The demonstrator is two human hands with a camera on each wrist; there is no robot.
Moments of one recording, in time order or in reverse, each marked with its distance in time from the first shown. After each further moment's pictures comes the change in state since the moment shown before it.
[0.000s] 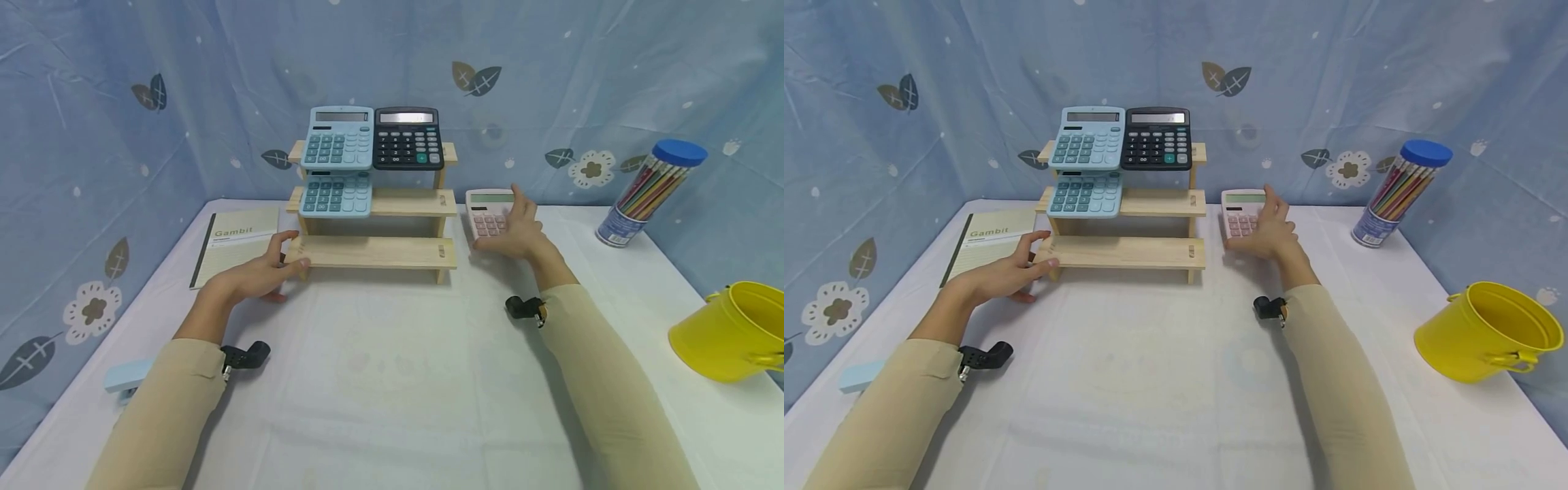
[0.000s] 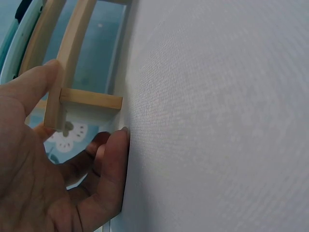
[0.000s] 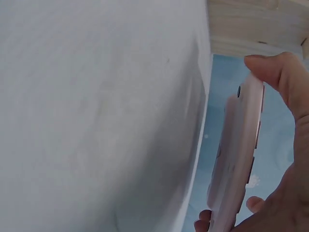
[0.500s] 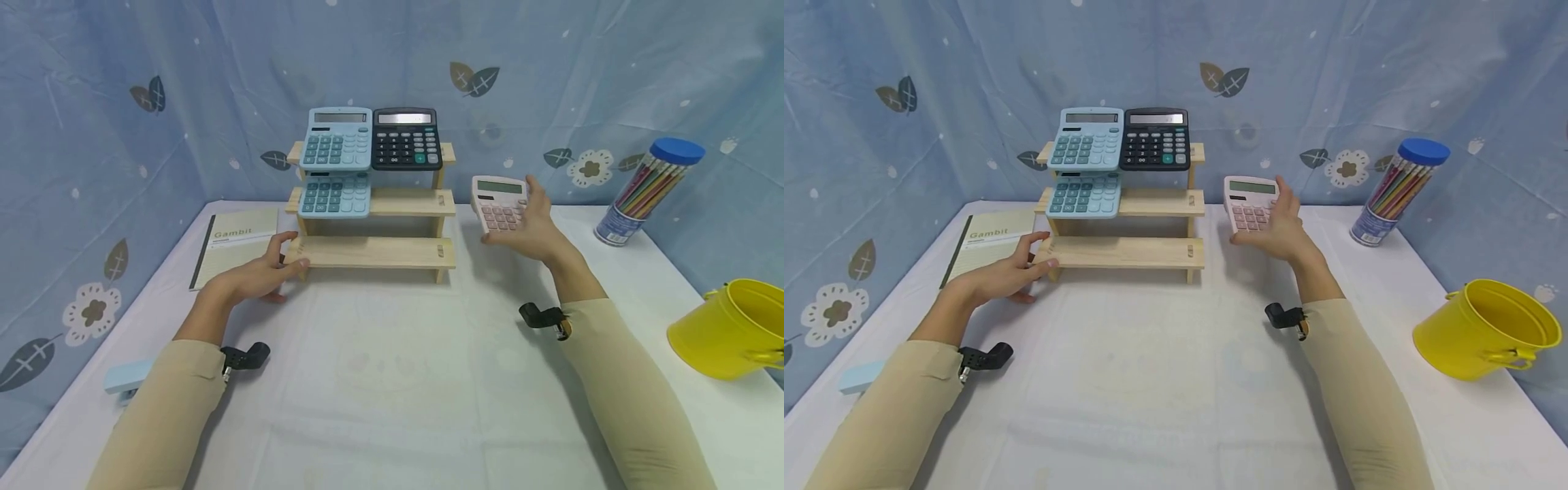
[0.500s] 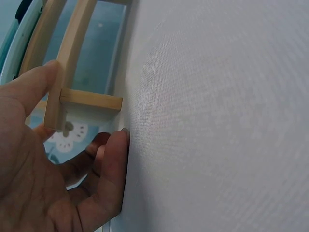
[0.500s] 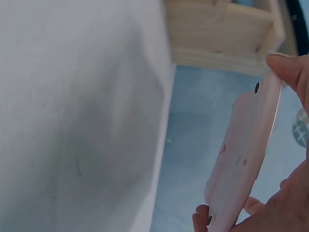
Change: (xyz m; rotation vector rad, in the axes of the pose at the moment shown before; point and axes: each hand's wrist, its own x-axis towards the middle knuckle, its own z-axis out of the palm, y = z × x) left_hand 0.000 0.000 0.000 0.015 0.000 0.003; right_hand -0.028 -0.007 -0.024 0.201 0.068 -0.098
